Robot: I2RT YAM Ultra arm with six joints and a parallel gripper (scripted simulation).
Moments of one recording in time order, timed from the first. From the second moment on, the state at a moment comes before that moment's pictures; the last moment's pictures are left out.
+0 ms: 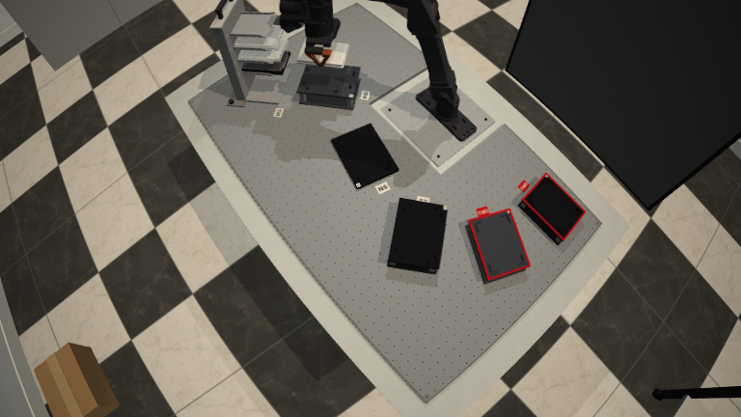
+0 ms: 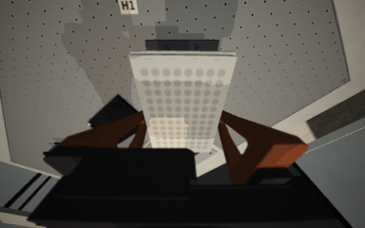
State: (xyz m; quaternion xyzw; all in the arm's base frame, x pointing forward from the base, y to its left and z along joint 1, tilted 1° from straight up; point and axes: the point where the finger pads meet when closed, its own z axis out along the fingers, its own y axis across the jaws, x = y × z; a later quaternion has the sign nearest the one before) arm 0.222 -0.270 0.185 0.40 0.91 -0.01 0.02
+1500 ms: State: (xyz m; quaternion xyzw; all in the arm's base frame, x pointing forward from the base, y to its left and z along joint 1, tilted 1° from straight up) arm 0.217 -0.264 0.243 0.40 0.91 -0.05 0.09
